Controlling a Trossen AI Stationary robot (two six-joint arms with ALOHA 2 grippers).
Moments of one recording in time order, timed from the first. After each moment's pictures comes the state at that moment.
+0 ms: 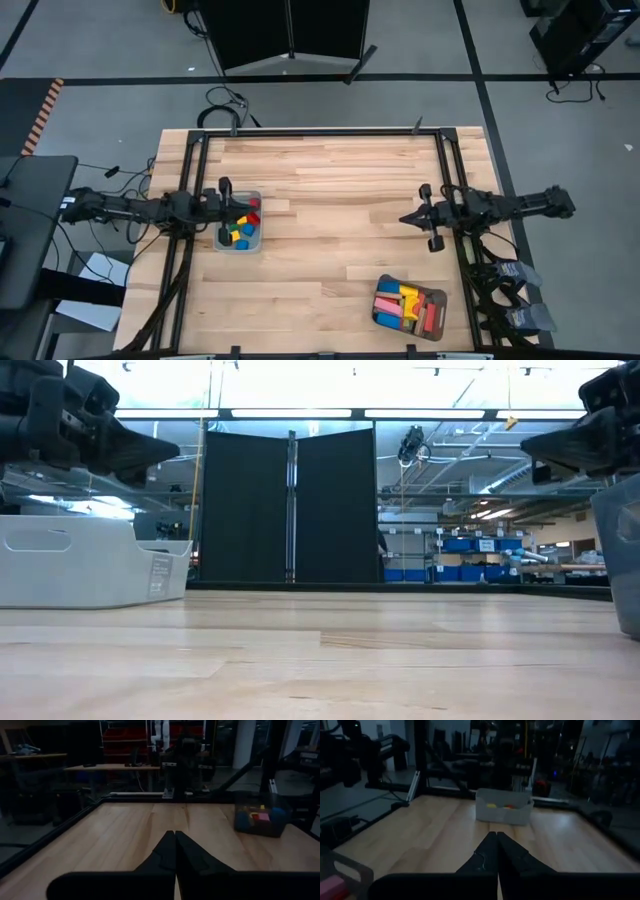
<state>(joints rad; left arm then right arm) -0.08 0.27 0.01 0.29 -0.19 0.02 0.13 0.06 0.01 0.02 0.05 -0.06</state>
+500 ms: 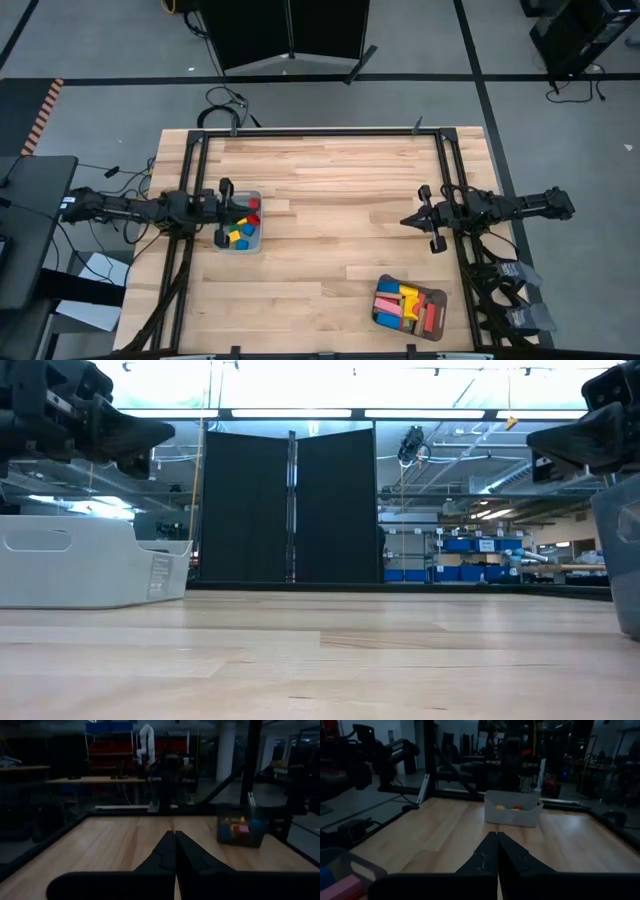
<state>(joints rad) -0.08 0.27 0.01 0.36 -0.11 0.02 0.12 0.03 0.01 0.01 -0.02 -0.05</state>
